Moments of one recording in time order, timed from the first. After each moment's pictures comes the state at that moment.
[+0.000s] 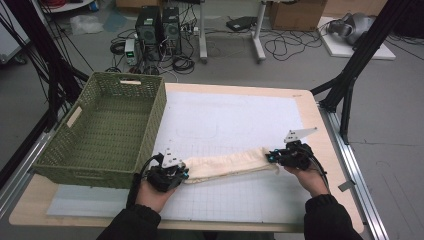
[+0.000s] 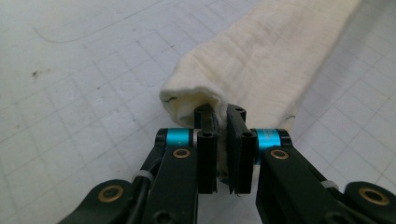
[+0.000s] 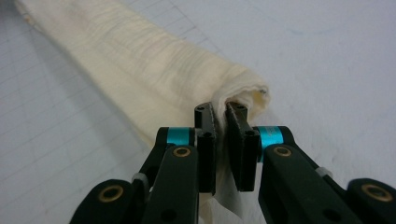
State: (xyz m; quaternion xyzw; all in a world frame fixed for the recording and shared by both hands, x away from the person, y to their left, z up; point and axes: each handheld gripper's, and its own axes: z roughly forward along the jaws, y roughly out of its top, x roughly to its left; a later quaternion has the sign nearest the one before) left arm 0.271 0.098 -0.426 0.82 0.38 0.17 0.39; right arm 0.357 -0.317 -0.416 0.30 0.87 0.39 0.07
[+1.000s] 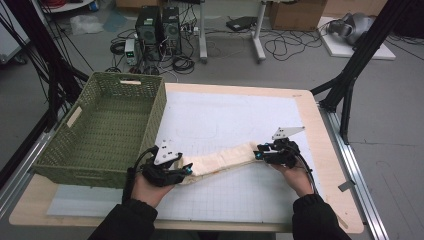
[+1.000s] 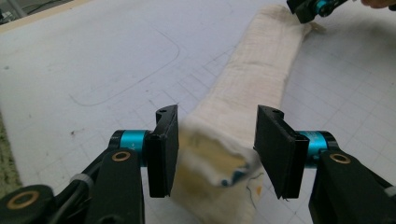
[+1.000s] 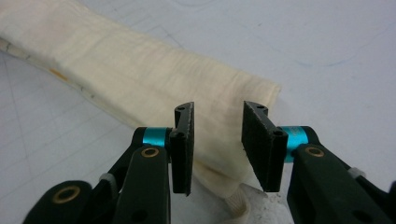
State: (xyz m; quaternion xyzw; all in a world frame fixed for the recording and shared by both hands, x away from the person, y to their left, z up) left arm 0.269 0.103 -0.389 0.81 0.35 0.19 0.43; right arm 0.365 -0.288 -0.428 0.31 0.86 0.40 0.10
